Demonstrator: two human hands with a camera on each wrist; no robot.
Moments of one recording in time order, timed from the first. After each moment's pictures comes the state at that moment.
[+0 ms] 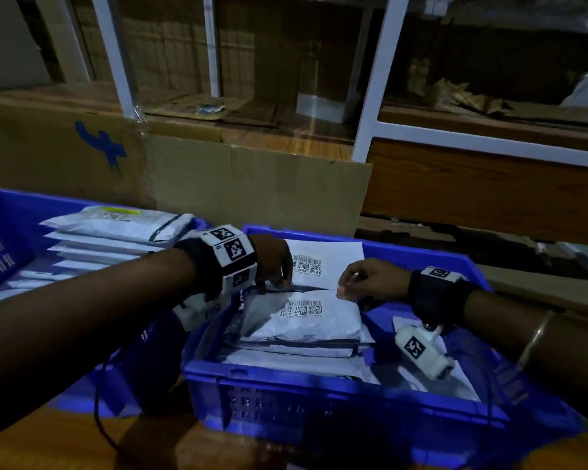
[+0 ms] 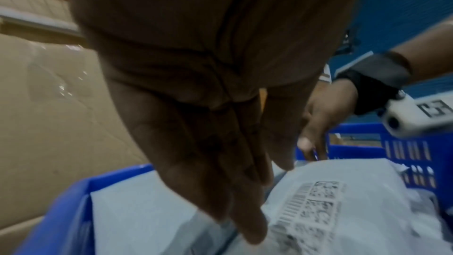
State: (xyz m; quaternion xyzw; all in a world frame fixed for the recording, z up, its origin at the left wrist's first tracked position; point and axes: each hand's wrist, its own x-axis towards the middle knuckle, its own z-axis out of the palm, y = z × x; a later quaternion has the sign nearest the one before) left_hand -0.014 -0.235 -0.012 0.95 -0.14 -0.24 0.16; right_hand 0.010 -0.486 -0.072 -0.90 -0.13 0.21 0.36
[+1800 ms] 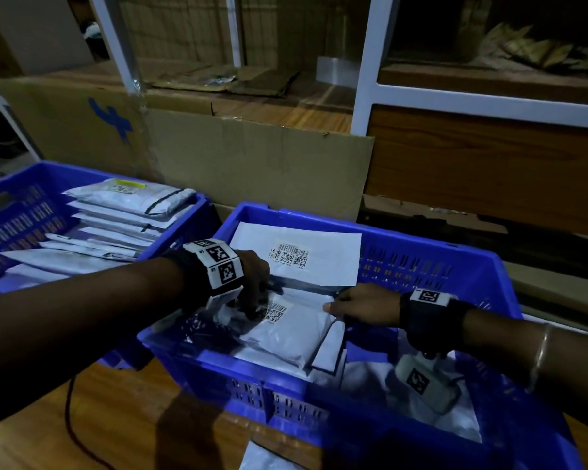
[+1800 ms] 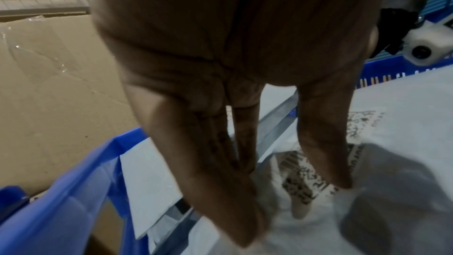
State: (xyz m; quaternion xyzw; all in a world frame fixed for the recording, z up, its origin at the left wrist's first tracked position) left_hand -0.013 -0.269 -0.062 0.94 -0.04 -0.34 -0.06; right_hand 0.005 -0.509 -0.115 -0.90 -0.24 0.28 0.24
